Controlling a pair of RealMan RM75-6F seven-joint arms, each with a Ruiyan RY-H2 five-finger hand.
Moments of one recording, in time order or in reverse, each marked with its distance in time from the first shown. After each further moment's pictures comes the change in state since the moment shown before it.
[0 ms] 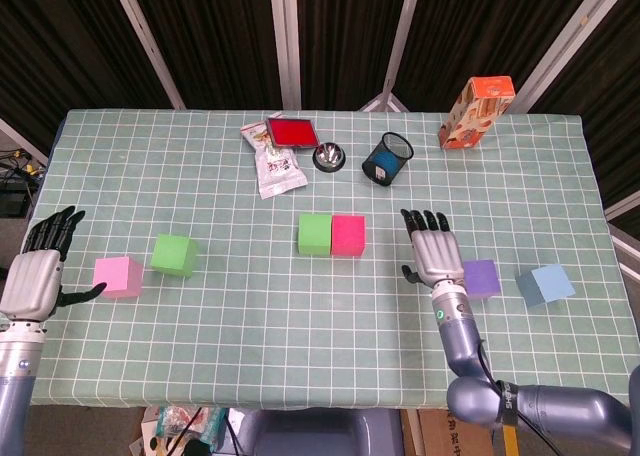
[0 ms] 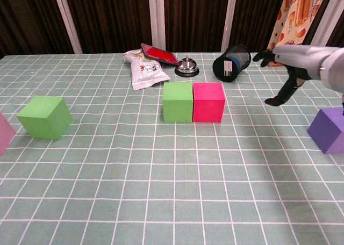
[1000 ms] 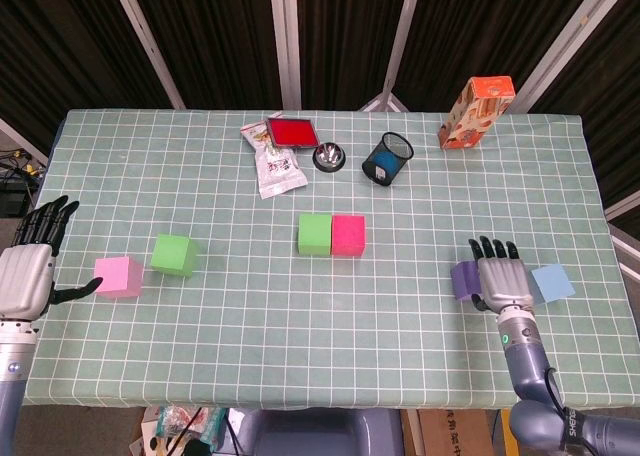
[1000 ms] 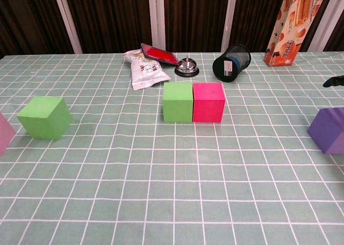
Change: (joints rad) left arm 0.001 0.093 -0.015 -0.160 -0.009 0.041 0.065; right arm -0.138 0.203 -0.171 -0.025 -0.045 -0.064 0.014
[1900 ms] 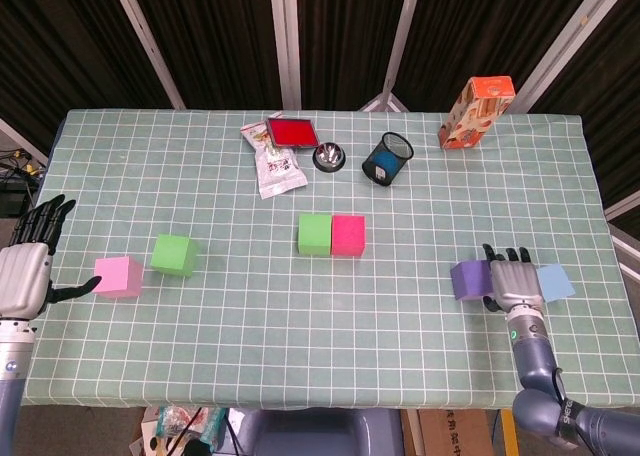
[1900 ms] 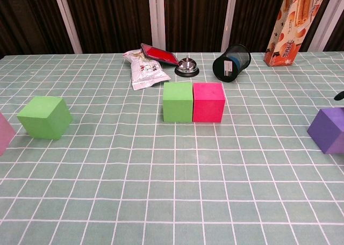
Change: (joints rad) left arm 0.000 0.001 -0.003 0.004 -0.011 0.003 -0.028; right arm -0.024 -0.065 -0.015 0.193 0.011 -0.093 0.048
